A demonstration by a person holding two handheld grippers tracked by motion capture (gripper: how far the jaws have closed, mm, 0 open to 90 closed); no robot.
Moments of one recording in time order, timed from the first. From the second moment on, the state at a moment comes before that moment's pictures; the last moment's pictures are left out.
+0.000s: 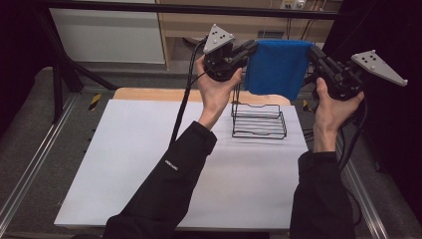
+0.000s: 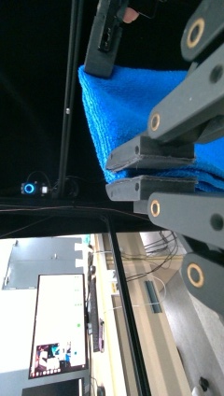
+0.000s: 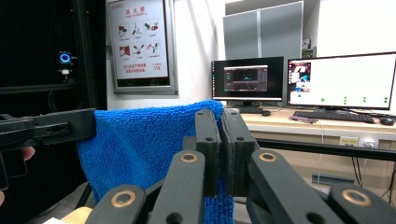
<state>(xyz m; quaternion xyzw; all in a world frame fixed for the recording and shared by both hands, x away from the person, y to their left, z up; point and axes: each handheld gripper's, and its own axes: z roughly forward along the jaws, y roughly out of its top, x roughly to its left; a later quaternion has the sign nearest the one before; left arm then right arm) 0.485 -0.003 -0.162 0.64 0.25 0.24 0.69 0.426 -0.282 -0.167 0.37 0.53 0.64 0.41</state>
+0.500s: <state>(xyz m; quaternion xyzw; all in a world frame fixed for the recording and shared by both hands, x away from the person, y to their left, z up) 0.508 -0.005 -0.153 0.62 0.26 0.25 0.70 0.454 -0.282 -0.152 0.37 0.54 0.64 0.41</state>
